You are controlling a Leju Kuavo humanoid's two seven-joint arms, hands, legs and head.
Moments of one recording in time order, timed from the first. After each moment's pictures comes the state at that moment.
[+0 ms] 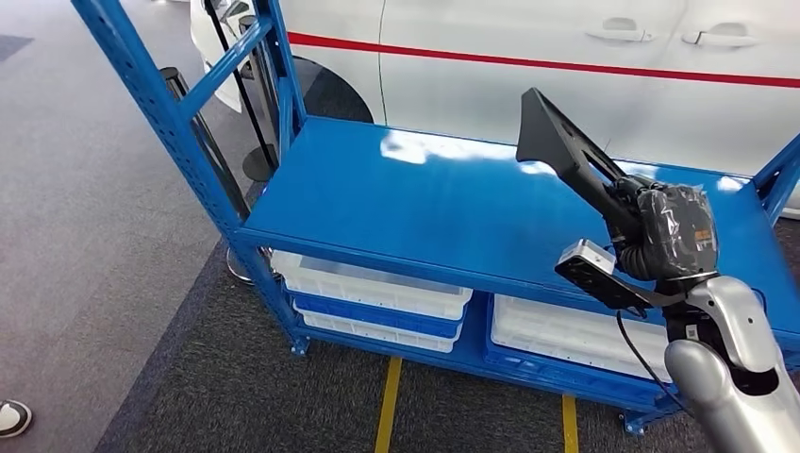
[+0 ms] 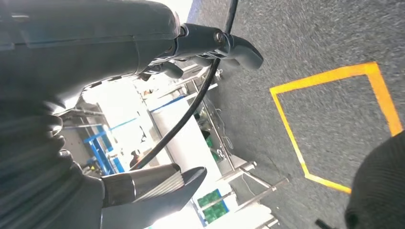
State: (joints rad) left arm 0.18 0.78 -1.45 -1.35 1.22 0.70 0.38; right arm -0.57 -0.41 0.47 -1.37 0.86 -0.14 -0.16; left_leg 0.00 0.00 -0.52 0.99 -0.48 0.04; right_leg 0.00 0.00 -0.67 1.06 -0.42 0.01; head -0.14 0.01
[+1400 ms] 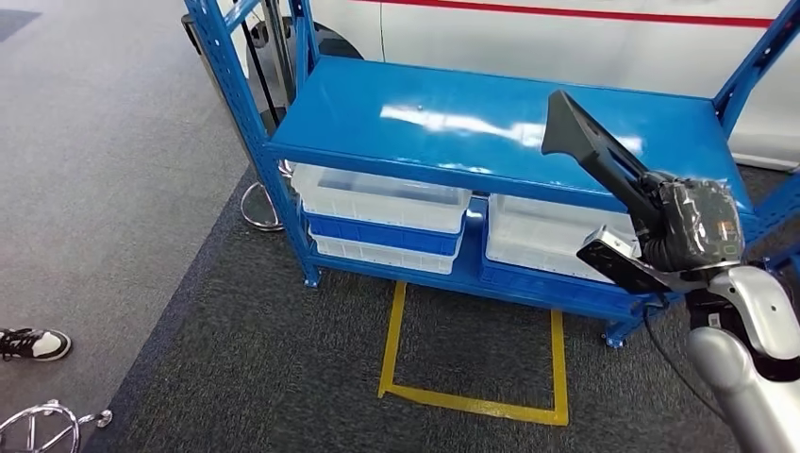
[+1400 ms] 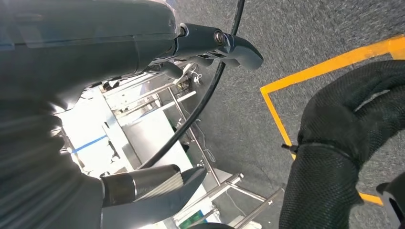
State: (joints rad) left arm 0.33 0.79 -1.25 -1.45 0.97 0.70 0.43; right arm -0.61 -0.46 0.45 -1.29 0.86 -0.12 -0.15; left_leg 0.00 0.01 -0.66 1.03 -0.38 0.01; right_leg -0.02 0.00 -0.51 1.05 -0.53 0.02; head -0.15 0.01
